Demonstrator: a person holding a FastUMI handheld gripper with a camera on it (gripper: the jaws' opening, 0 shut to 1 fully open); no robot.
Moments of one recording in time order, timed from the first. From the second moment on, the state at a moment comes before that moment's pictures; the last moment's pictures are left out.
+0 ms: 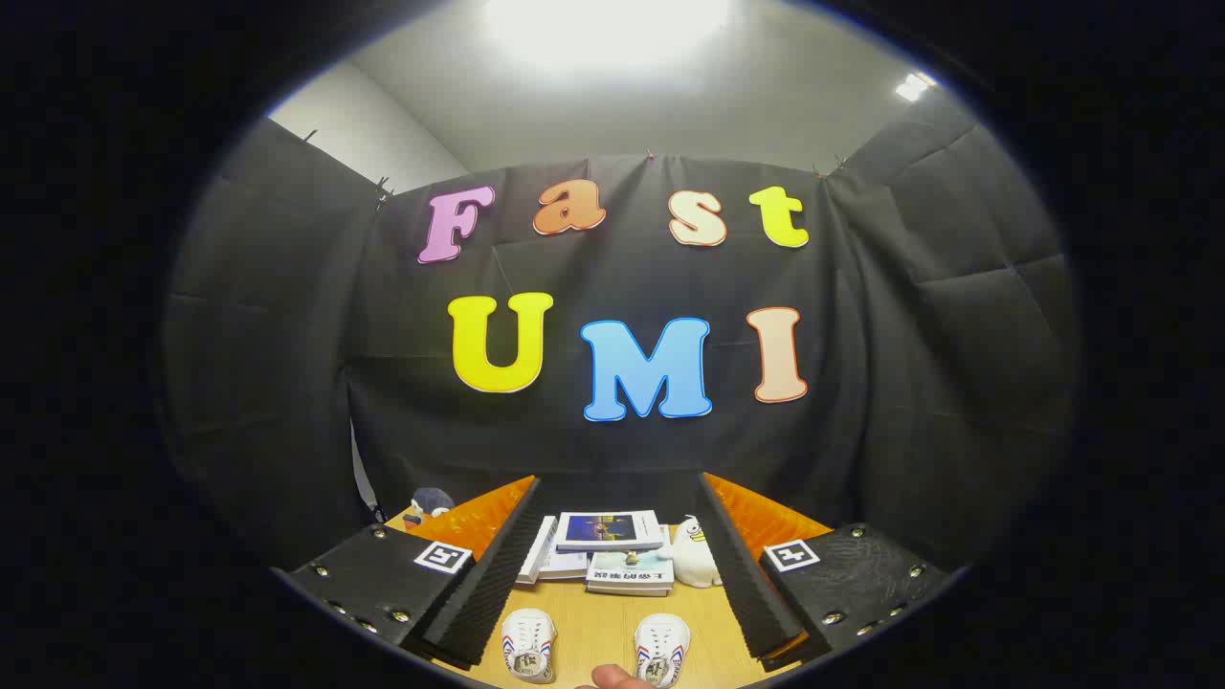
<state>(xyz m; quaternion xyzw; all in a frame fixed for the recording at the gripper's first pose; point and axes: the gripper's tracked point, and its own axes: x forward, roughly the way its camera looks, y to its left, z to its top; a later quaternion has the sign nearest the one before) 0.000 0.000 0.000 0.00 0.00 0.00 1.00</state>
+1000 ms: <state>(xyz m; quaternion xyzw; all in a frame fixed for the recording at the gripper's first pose) 0.033 -0.012 -0.009 0.01 0.01 -0.02 1.00</state>
